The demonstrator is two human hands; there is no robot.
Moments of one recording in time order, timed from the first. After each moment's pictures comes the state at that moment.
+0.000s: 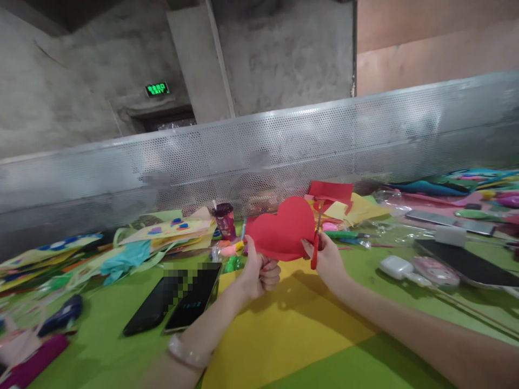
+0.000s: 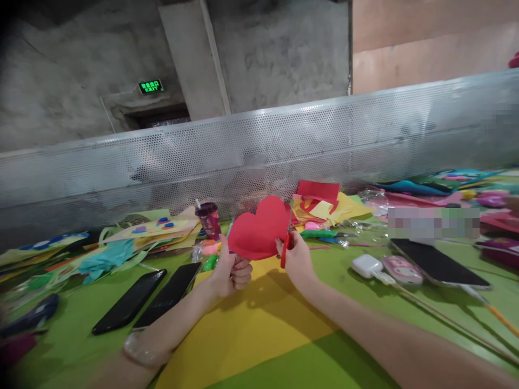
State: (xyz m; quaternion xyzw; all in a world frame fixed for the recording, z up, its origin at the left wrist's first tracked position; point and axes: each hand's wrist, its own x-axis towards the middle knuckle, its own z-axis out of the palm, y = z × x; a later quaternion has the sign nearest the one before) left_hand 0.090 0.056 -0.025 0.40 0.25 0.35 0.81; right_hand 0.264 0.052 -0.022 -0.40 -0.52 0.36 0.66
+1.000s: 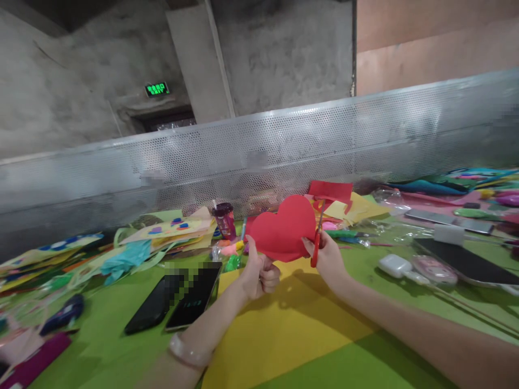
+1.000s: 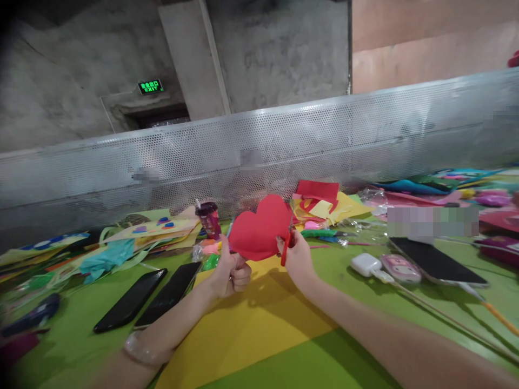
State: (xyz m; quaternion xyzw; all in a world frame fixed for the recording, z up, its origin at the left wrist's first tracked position) left_hand 0.091 0.050 -0.025 0.44 0.28 0.34 0.78; right_hand 0.263 0.042 -0.011 -0.40 -0.51 0.36 0.67
